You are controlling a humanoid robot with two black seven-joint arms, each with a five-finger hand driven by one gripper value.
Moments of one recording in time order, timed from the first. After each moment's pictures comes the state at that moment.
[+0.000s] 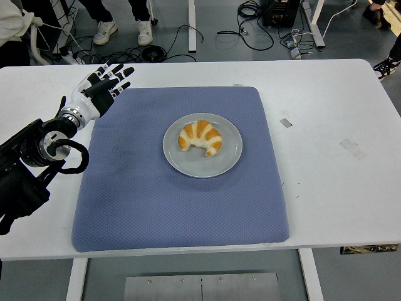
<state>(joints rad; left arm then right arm) -0.81 0.22 -0.79 -0.69 0.11 -0.11 -0.10 -0.08 0.00 0.10 0.12 -0.11 -0.09 0.22</state>
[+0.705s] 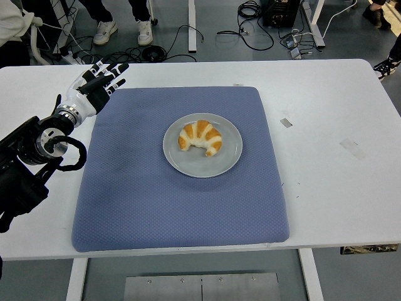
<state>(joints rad) -0.81 0.22 -0.81 -0.68 0.10 -0.10 -0.10 -0.08 0.00 0.10 0.12 -0.10 -0.09 0.22</state>
